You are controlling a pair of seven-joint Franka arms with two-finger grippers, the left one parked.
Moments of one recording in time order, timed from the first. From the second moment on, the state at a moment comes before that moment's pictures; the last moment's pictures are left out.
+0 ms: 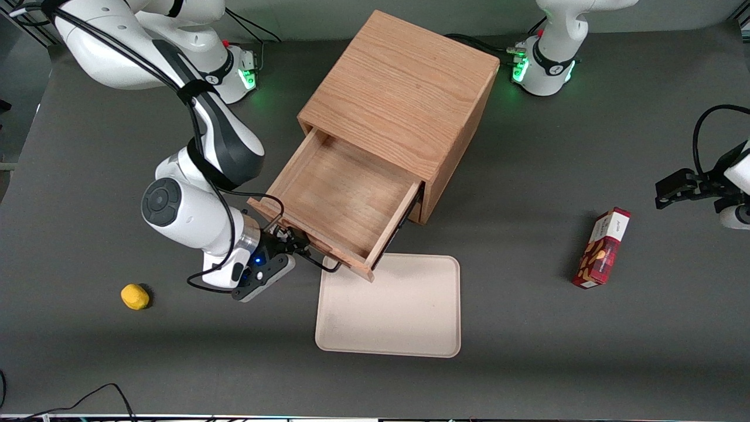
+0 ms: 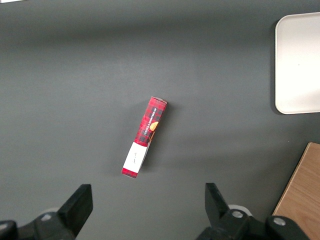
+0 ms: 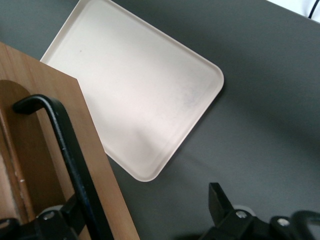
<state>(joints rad) 0.03 0.56 0.43 -1.50 0.00 2.20 -0.16</state>
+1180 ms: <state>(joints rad) -0.02 0.55 0.43 -1.36 0.15 1.99 0.03</state>
